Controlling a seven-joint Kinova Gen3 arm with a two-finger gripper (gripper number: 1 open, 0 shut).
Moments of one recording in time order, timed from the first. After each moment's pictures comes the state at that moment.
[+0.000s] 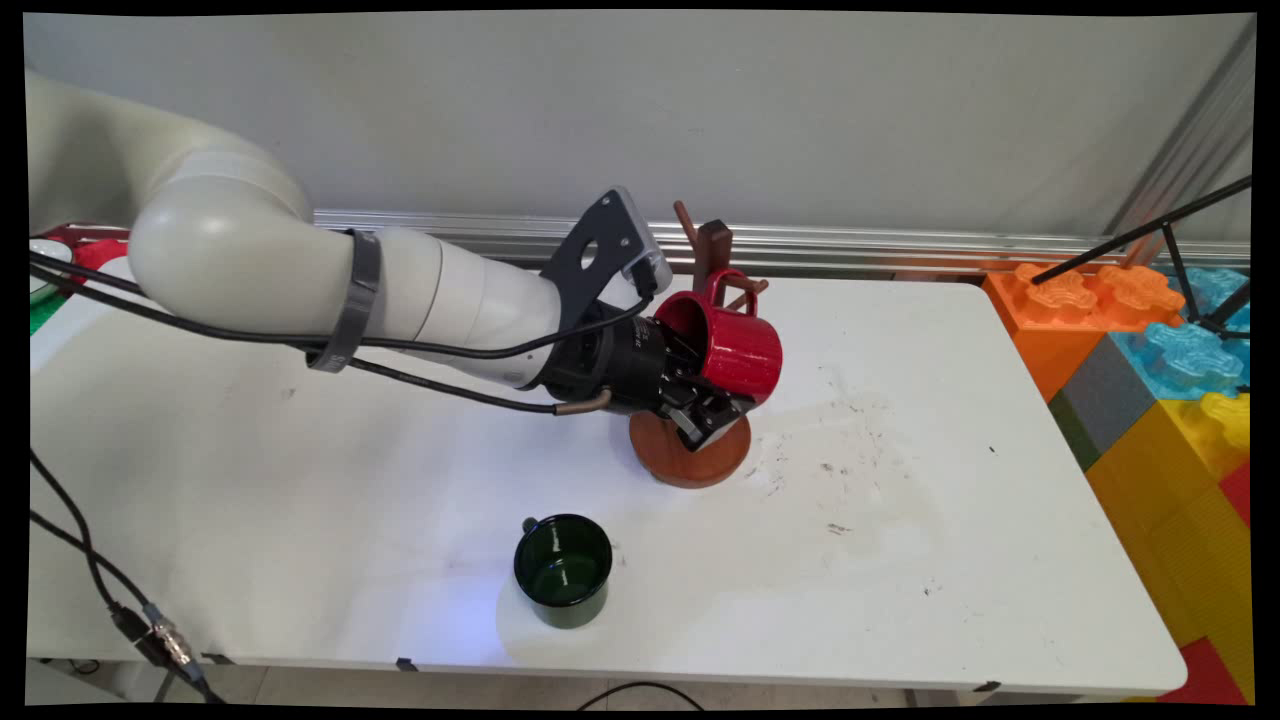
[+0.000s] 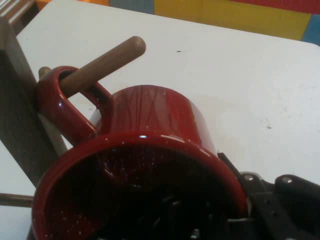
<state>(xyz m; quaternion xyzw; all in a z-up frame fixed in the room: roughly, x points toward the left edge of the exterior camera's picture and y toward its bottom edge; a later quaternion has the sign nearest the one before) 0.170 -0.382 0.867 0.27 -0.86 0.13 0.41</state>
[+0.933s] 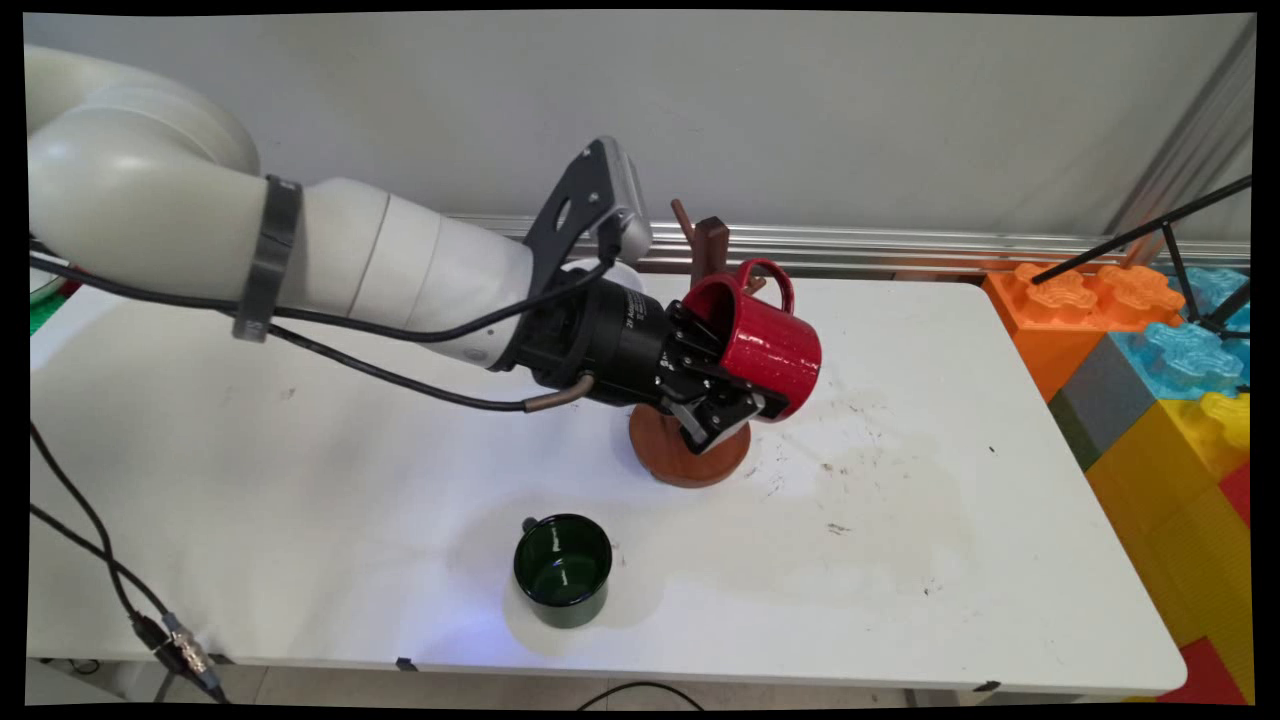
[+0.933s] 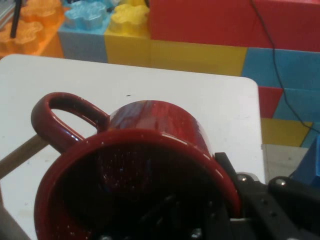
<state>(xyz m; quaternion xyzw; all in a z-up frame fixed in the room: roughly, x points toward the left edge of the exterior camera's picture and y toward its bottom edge) 0.174 -0.364 0.907 0.20 -0.86 0.11 0.46</state>
